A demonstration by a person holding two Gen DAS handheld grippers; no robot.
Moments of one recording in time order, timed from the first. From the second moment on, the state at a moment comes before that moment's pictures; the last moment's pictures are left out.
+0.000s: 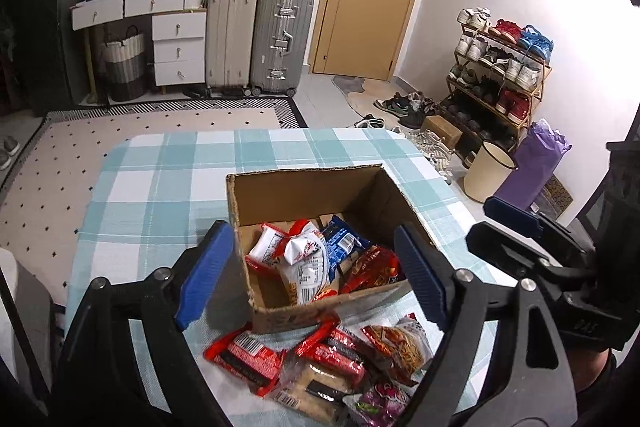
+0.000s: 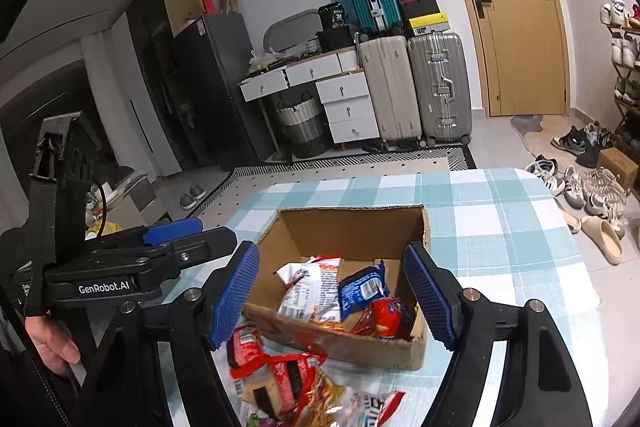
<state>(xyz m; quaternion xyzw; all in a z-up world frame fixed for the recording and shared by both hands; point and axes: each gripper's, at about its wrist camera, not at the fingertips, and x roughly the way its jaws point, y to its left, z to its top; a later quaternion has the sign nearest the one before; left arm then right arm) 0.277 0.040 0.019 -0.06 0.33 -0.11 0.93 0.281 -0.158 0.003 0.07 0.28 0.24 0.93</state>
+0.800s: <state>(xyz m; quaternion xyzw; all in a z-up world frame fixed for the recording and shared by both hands) 0.130 0.049 0.050 -0.06 0.29 -0.05 0.96 0.139 -0.166 0.010 0.06 0.25 0.27 0.93</state>
